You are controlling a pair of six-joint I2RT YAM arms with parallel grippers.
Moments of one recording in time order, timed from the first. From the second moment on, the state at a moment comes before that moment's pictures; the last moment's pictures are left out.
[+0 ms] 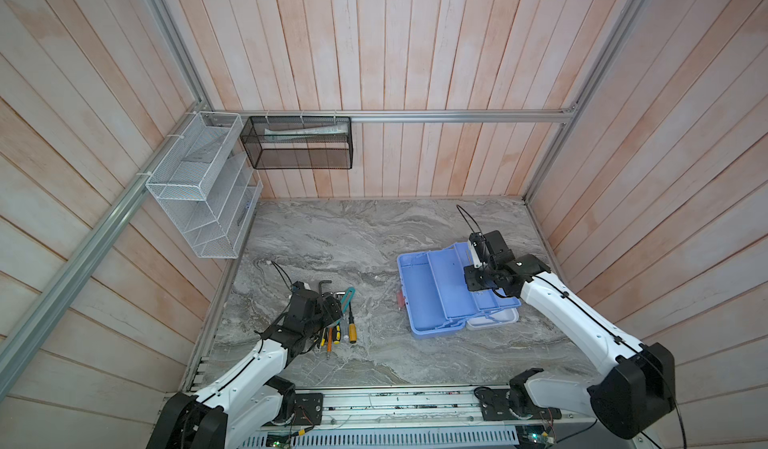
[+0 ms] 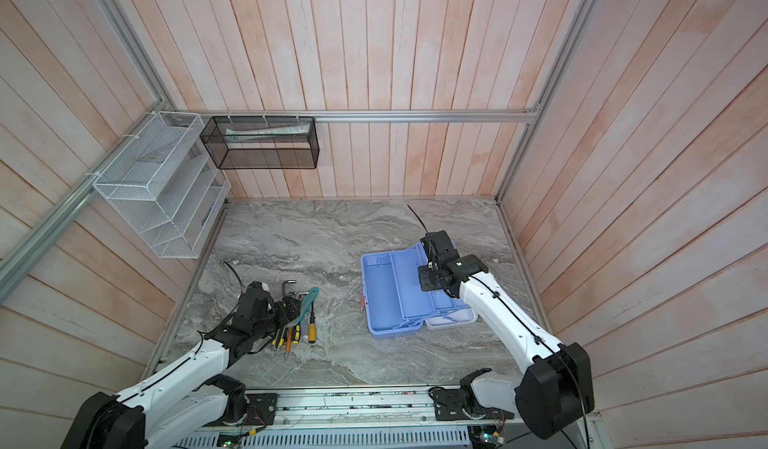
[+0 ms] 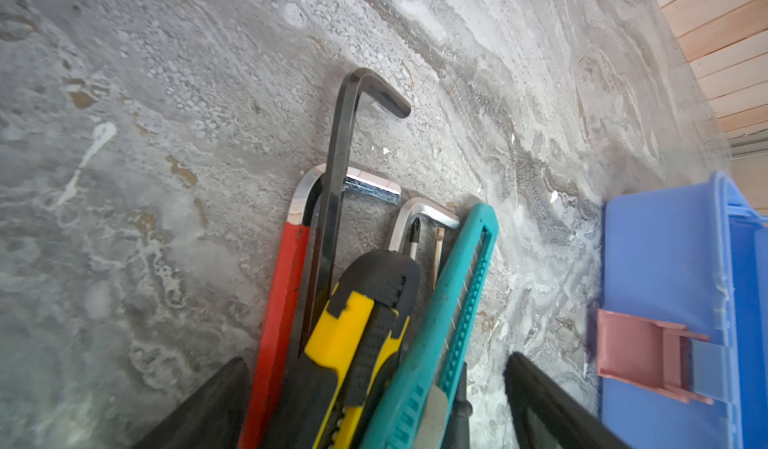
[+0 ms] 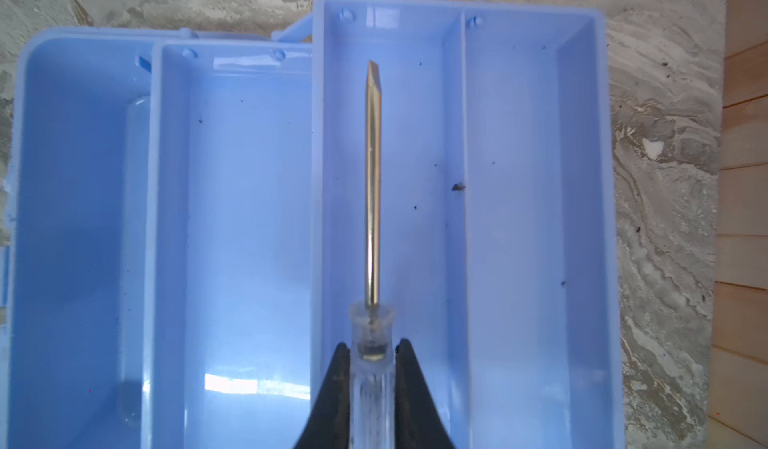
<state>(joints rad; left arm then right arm) -0.35 0.99 0.30 -0.13 0.01 -0.80 0.43 1.27 1.02 -0.83 0.18 0.22</state>
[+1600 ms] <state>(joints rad) -0.31 0.83 0.31 -0.33 -0.10 -0.83 1.04 2.03 1.51 -0.56 -0.19 0.39</state>
